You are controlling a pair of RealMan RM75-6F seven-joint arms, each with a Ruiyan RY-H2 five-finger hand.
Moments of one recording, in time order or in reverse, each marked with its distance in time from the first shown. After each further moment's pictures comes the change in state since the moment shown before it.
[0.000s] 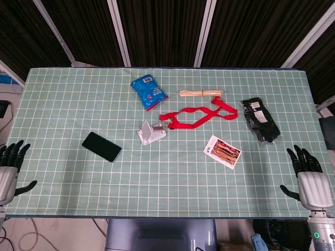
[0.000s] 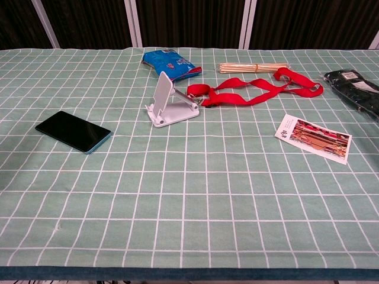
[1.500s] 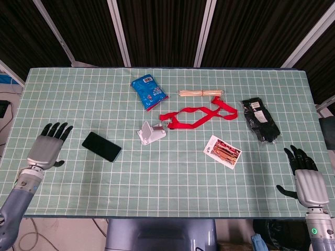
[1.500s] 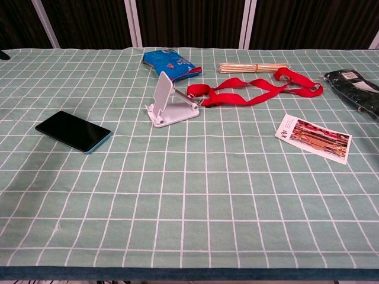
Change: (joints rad) left arm -0.366 0.009 -0.119 -0.104 -0.346 -0.487 0.470; right arm 0.023 0.020 0.008 -0.050 0.069 -0.083 0.036
